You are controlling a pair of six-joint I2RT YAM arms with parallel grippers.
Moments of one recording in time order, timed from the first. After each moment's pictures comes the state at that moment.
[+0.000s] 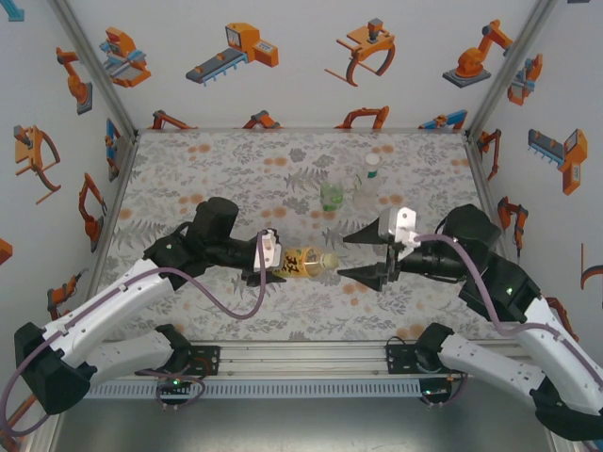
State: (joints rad) left arm -0.80 1.03 0.90 -0.50 0.71 0.75; right arm 0.81 0.74 1.13 -0.56 -0.61 -0.29
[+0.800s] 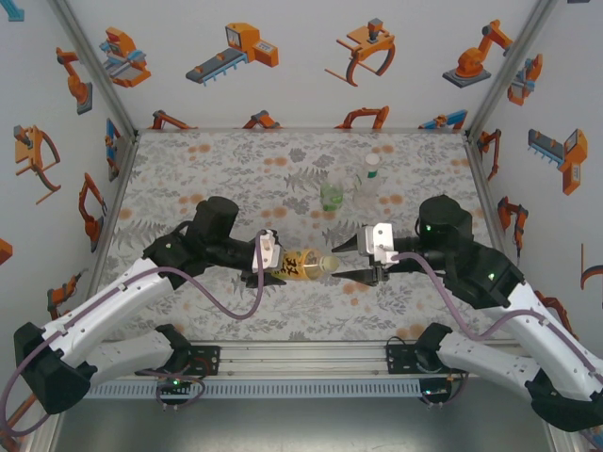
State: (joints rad) left arm -0.80 1.03 0.92 -0.52 0.74 0.75; right arm 0.81 0.82 1.14 -0.63 -0.72 -0.55
